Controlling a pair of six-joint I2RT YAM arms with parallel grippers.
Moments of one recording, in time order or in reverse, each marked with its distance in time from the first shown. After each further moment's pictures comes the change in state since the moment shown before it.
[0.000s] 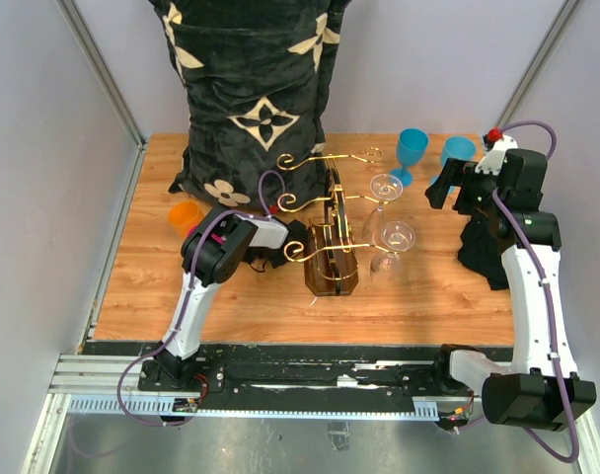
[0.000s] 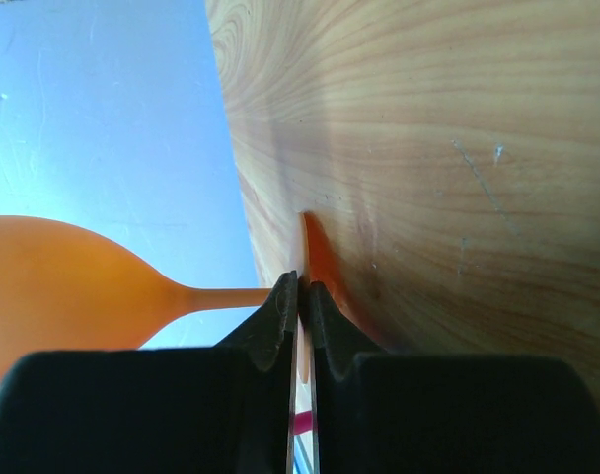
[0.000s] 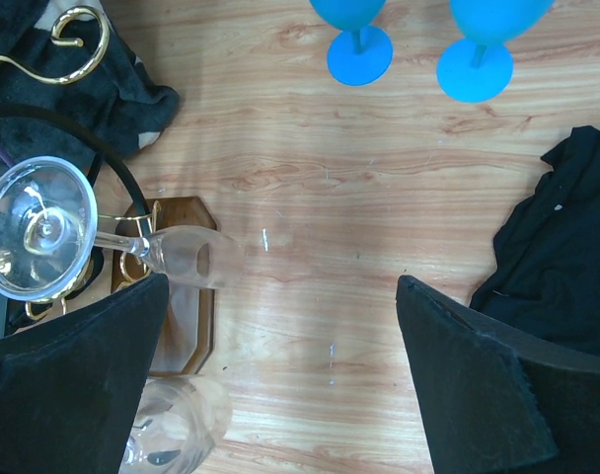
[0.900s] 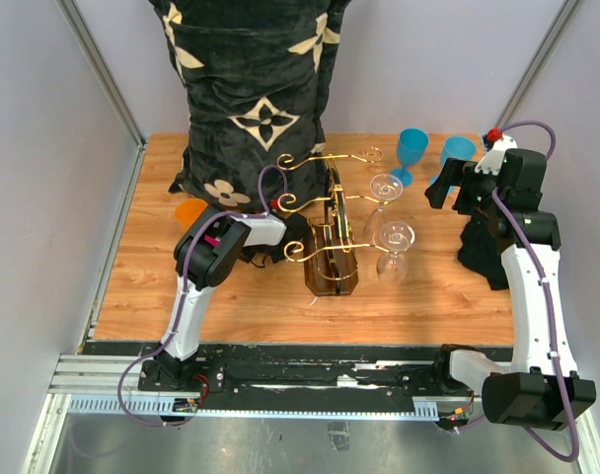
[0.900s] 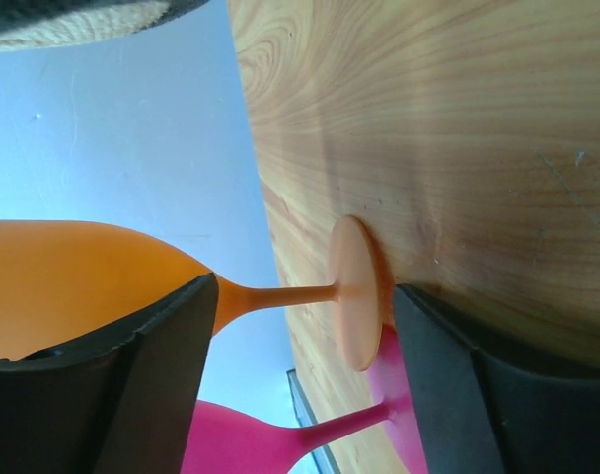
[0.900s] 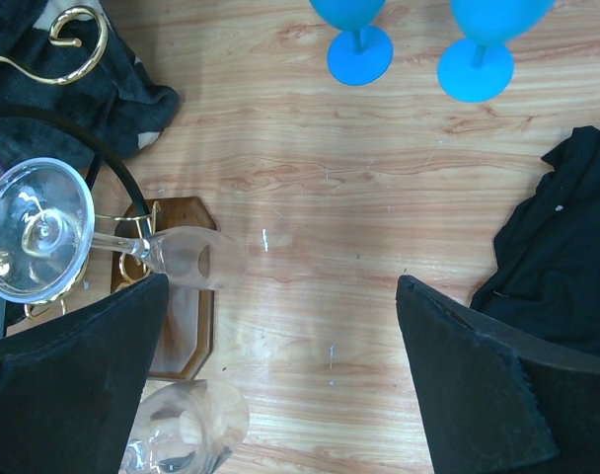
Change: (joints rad) left arm -0.004 -0.056 0.004 0.005 -0.006 0.087; right arm 0.000 0.003 -0.005 0.005 -0.001 0.000
